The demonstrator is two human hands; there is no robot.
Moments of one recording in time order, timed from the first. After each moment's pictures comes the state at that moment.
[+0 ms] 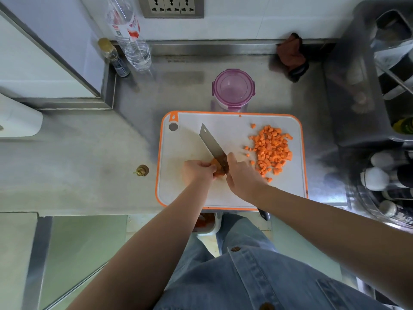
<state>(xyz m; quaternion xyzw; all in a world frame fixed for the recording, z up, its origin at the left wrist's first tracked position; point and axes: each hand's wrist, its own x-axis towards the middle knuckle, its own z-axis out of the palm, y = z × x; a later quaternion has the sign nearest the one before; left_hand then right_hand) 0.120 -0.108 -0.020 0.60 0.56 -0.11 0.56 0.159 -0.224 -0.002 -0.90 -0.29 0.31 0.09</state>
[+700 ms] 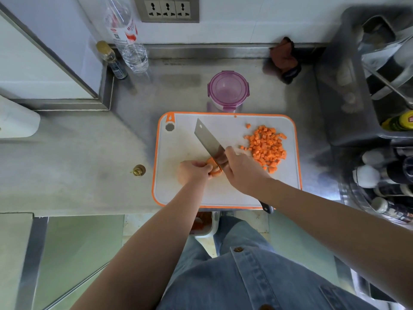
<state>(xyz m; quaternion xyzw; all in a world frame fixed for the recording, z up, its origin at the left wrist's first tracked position) 0.116 -0.112 -0.025 0.59 0.58 -0.10 0.56 0.170 -0.230 0.016 -0.90 -0.31 0.28 0.13</state>
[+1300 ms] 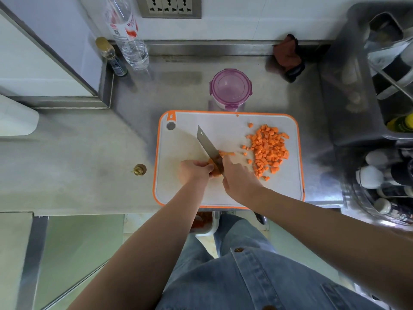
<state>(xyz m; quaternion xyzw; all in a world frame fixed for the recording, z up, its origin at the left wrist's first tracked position) 0.116 -0.107 -0.035 0.56 0.57 -0.10 0.59 0.149 -0.220 0.003 -0.90 -0.27 0.32 0.09</state>
